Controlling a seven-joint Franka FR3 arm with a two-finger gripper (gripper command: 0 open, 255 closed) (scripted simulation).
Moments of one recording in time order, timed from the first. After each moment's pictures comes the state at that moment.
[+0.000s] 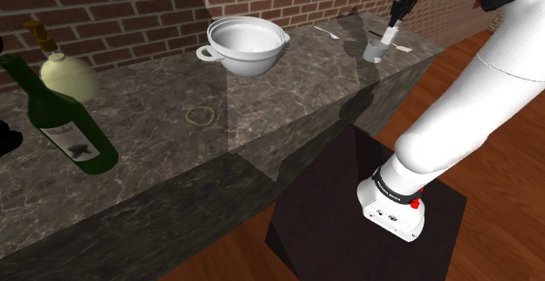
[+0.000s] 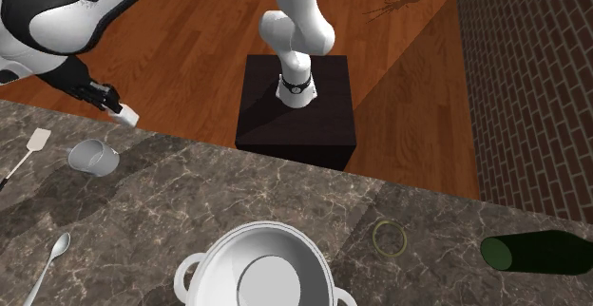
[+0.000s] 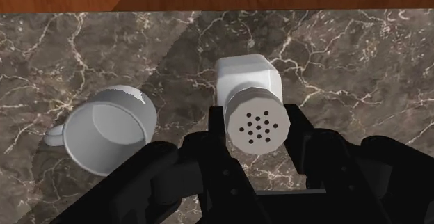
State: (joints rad) arm -0.33 0.06 -0.65 -1.74 0.03 1.77 -0.79
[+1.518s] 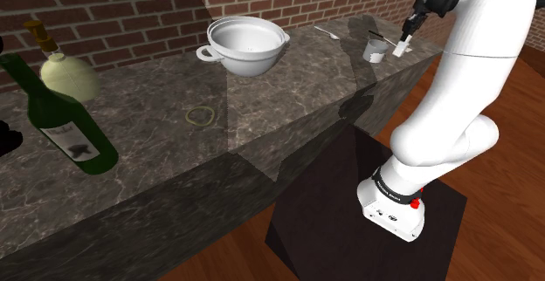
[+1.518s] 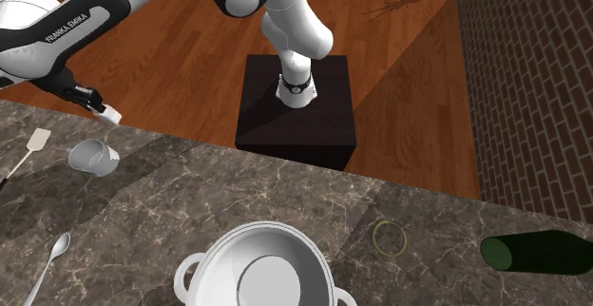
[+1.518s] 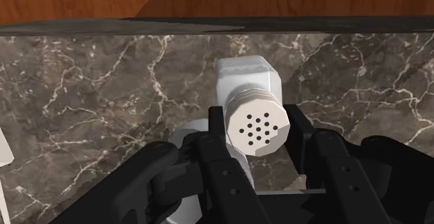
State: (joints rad) arm -0.55 0.39 -0.70 -1.57 0.25 1.85 -1.08
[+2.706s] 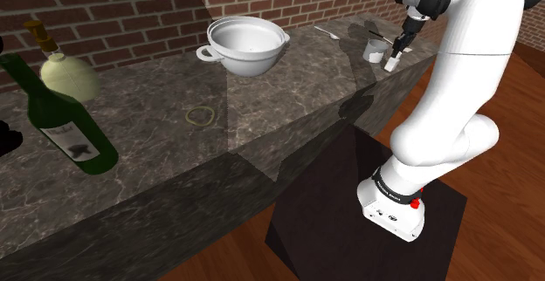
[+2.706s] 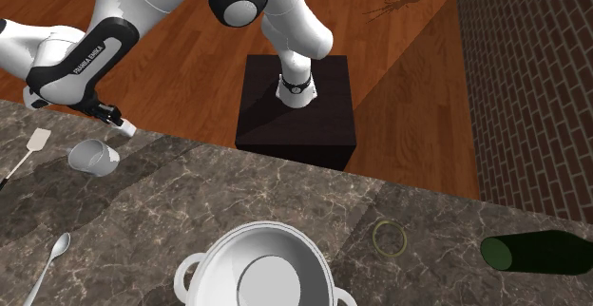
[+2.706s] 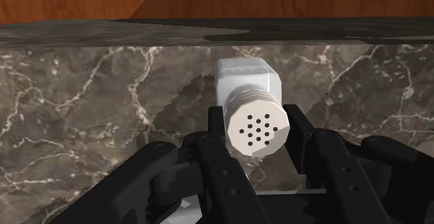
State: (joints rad) arm -0.55 0.44 -0.67 -1.70 0.29 2.03 -1.12
